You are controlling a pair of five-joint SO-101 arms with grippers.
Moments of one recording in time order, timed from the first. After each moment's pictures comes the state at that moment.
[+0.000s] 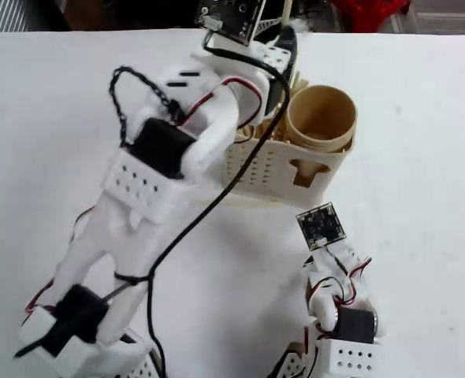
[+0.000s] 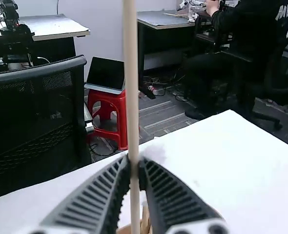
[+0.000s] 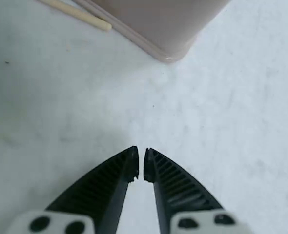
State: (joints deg) left arm 28.1 -4.5 -20.2 46.1 4.8; right arm 4.0 -102.6 96.4 67.1 30.0
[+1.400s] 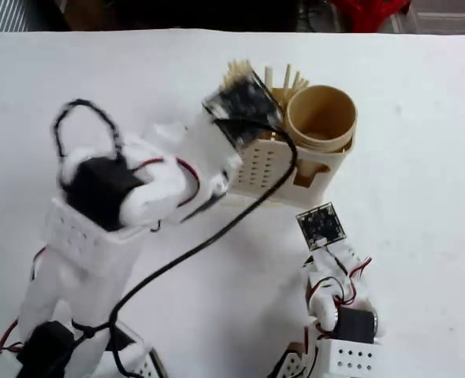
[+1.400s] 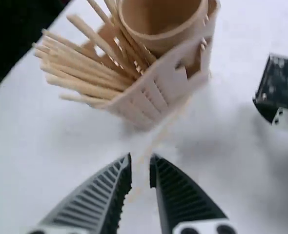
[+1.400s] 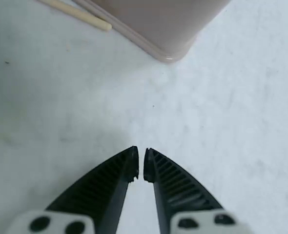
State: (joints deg) left arm 28.0 -20.7 -12.3 99.9 -24.6; right arm 4.0 -102.6 96.4 67.1 30.0
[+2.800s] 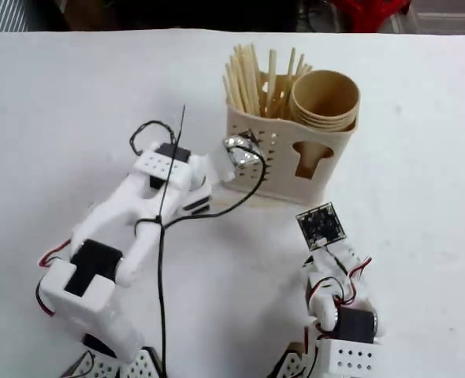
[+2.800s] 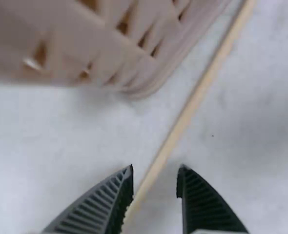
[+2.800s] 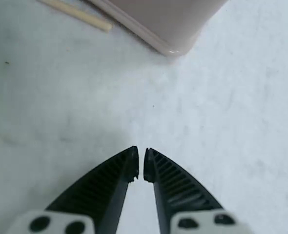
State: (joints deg) left arm 14.1 14.4 20.2 55.5 -44.0; right arm 4.0 -102.6 96.4 67.1 30.0
